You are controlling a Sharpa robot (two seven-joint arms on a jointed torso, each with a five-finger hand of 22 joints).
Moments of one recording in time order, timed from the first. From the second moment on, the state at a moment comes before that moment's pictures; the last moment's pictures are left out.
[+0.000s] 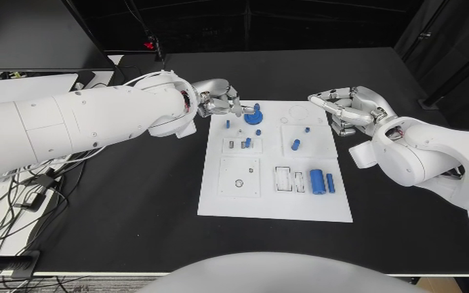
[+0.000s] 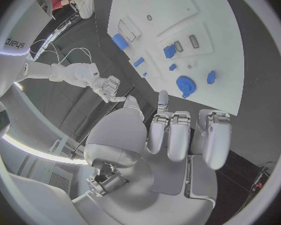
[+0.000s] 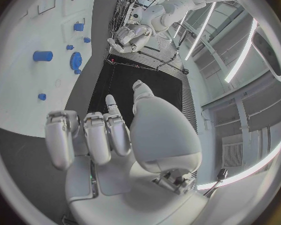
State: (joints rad) left arm 1.41 -0.68 -0.24 1.40 -0.98 -0.08 -0.09; left_hand 1.11 0.19 -0.31 0.29 0.23 0.71 0.11 0.79 0.28 1.47 0.06 1.57 1.31 1.47 0.01 1.57 1.31 0.01 1.47 0.13 1.57 1.31; right arm 1.18 -1.05 -0.08 1.69 -0.38 -0.42 0.23; right_hand 1.31 -0.03 -0.08 0.28 0.30 0.80 0.20 0.20 0.08 1.46 0.13 1.57 1.31 1.47 0.07 1.57 1.31 0.01 1.46 0.18 1.53 1.31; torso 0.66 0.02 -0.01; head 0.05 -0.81
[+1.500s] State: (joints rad) left arm 1.38 -0.49 -0.24 1.26 -1.03 0.21 -0.36; left_hand 1.08 0.25 -0.39 0.29 0.16 0.76 0.08 0.81 0.50 1.47 0.02 1.57 1.31 1.46 -0.03 1.57 1.31 0.01 1.47 0.09 1.57 1.31; right arm 1.18 -1.02 -0.08 1.67 -0.36 -0.41 0.21; right_hand 1.31 -0.02 -0.08 0.28 0.31 0.80 0.20 0.21 0.08 1.47 0.13 1.57 1.31 1.47 0.07 1.57 1.31 0.01 1.46 0.18 1.52 1.31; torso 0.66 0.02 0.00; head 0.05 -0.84
